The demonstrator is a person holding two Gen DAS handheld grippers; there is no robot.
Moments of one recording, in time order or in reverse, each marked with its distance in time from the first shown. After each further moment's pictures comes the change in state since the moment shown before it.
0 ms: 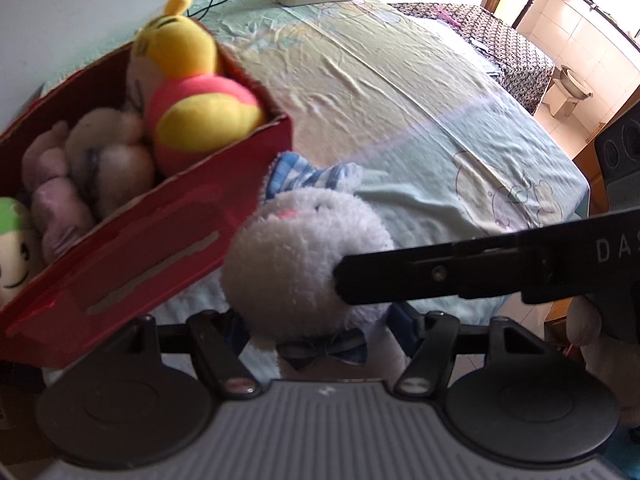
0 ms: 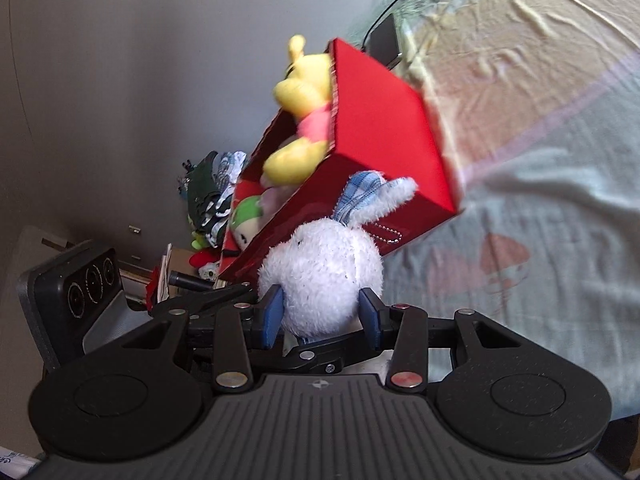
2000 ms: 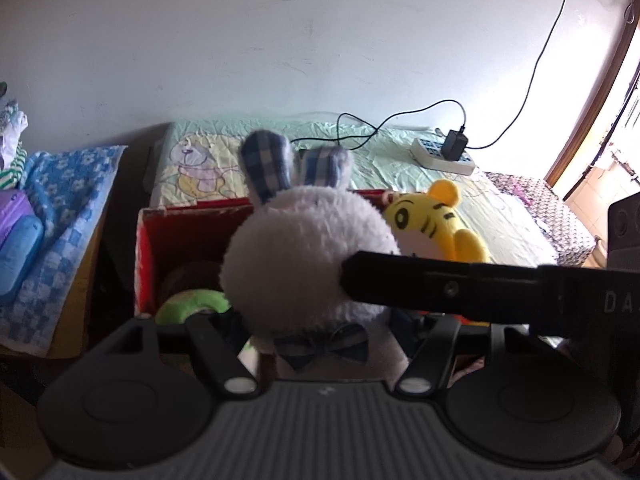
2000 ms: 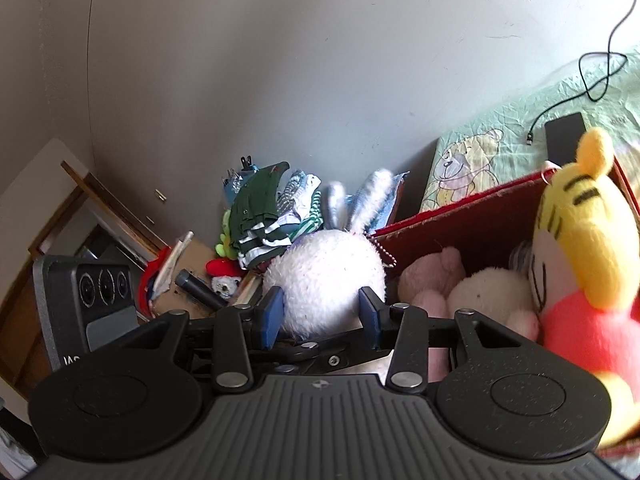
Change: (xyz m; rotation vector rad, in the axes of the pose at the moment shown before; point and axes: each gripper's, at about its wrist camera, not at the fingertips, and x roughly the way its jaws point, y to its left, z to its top) left arm -0.062 0.190 0.022 -0.289 -0.379 0.038; right arm 0.147 0.121 0.077 -0.420 -0.070 0.047
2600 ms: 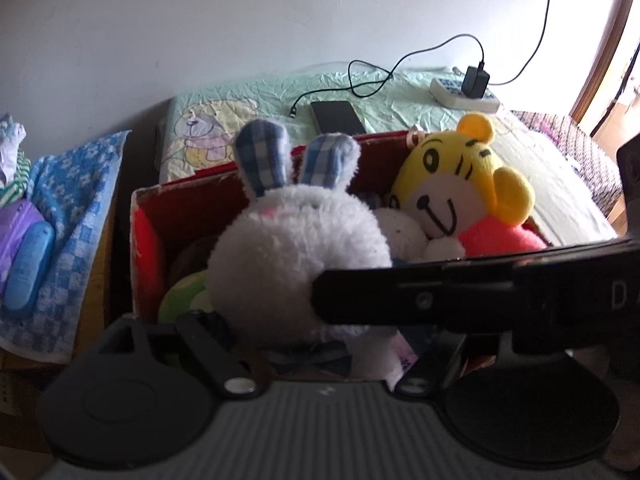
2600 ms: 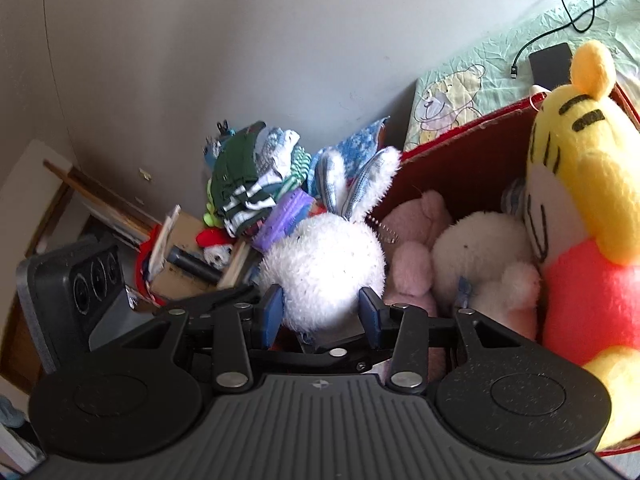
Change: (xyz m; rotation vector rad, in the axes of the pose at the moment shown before) left arm 0.035 -0.011 -0.005 0.136 0.152 0.103; right arm 0.010 -0.019 -0.007 0.109 0.157 -0.010
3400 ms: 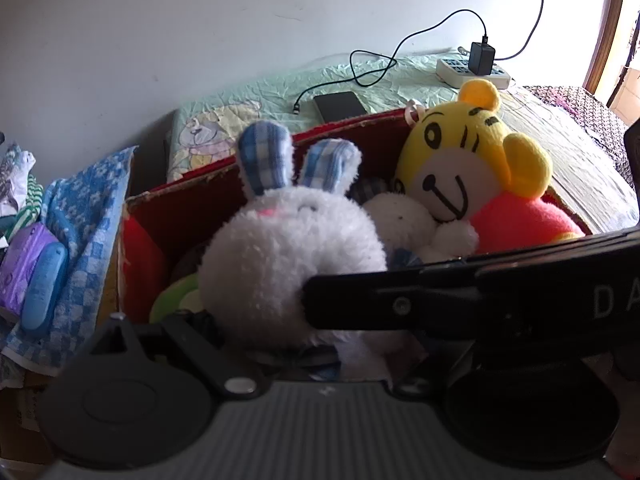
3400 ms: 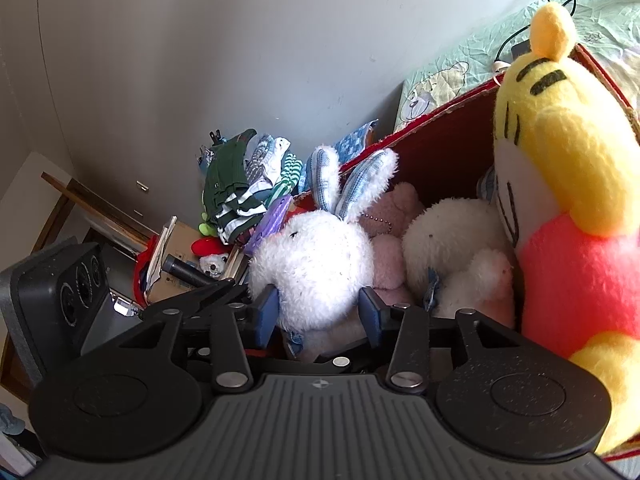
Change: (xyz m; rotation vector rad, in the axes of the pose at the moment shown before) left arm 0.016 -0.019 -0.005 0.067 -0.006 0.086; right arm -0.004 -0.022 -0.011 0.047 -0.050 0.012
